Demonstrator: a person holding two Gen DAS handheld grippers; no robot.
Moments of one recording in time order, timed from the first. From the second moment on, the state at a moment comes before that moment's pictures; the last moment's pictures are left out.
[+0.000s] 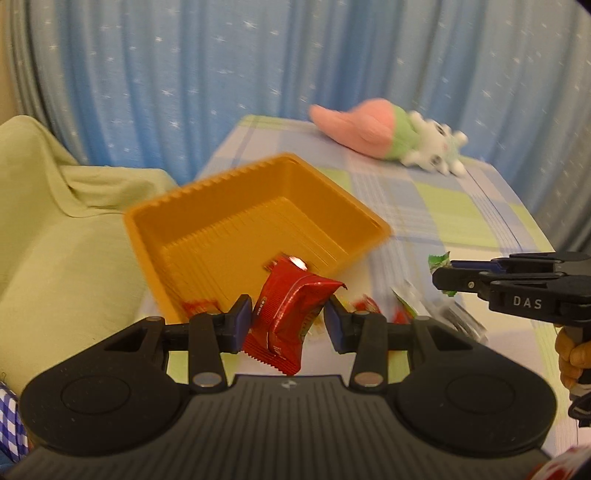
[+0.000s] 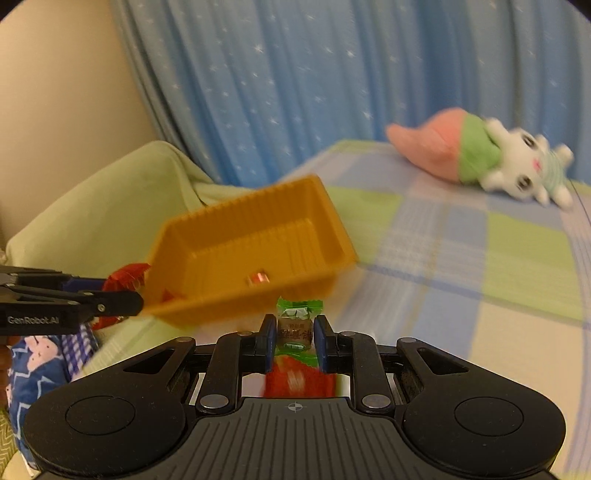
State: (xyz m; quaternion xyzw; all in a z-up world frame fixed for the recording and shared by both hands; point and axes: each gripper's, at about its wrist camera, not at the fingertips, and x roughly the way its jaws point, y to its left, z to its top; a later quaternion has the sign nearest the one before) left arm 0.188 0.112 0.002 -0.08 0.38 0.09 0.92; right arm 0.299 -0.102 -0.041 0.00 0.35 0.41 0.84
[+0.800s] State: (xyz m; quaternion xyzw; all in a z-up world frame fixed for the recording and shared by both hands) left arm 0.307 0.193 -0.034 -0.10 0.43 0.15 0.88; right arm 0.404 0.008 -0.059 0.01 0.38 0.40 0.83
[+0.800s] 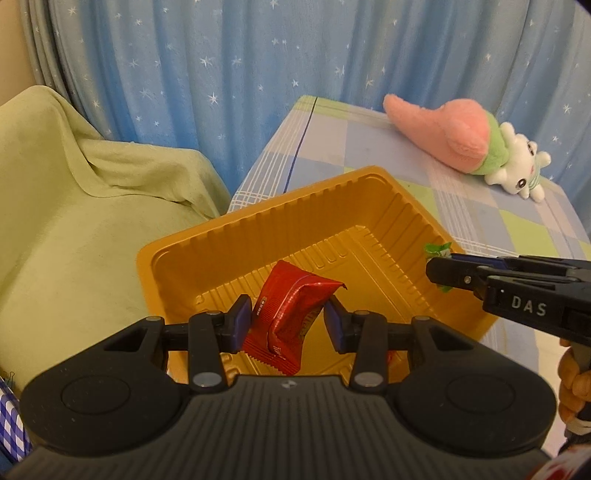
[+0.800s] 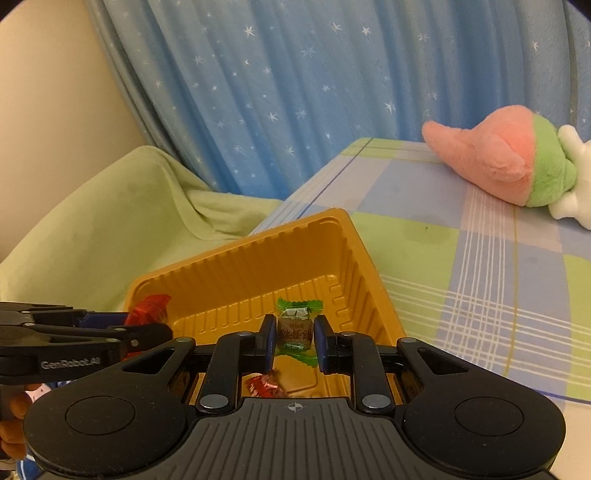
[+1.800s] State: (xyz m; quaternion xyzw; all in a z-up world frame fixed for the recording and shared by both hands) left arm 0.317 0.214 -0.049 -0.11 0.45 0.14 0.88; right arm 0.421 0.019 -0.066 0.02 0.39 0.38 0.84
